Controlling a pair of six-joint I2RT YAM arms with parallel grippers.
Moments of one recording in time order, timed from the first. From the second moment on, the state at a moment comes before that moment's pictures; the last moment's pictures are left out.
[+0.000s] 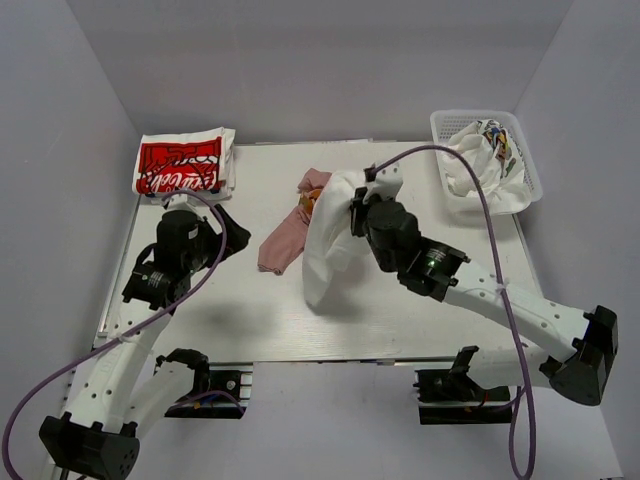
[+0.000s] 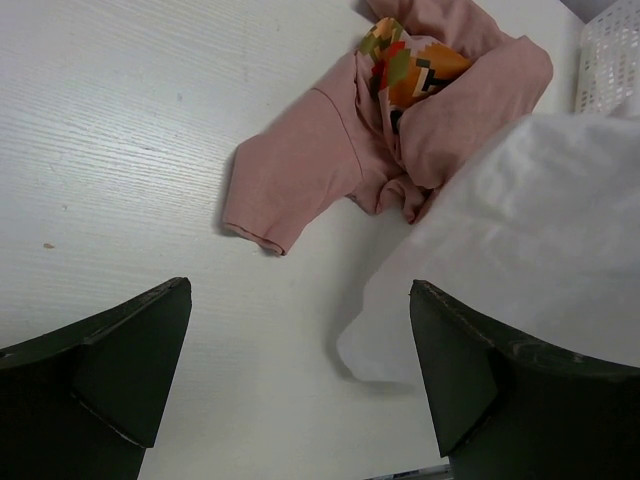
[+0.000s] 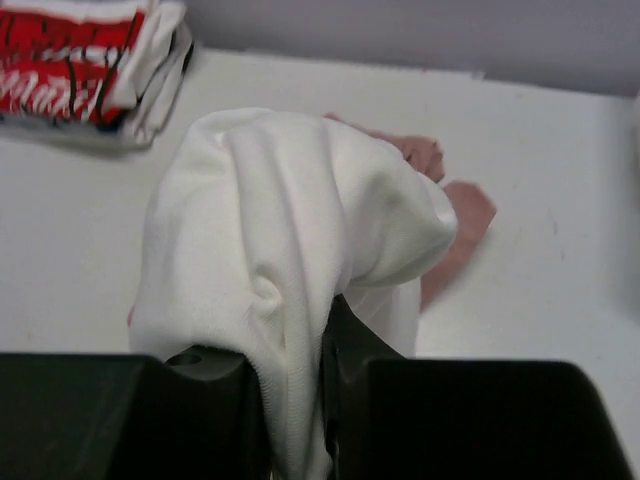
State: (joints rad) left arm -0.27 0.82 0.87 -0.59 -0.04 -0.67; right arm 1.02 1.20 1.08 -0.17 0.67 0.26
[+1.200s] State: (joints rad) left arm -0.27 1.33 1.04 -0.50 -0.02 -0.61; right arm -0.06 2.09 2.08 -0.24 0.46 -0.16
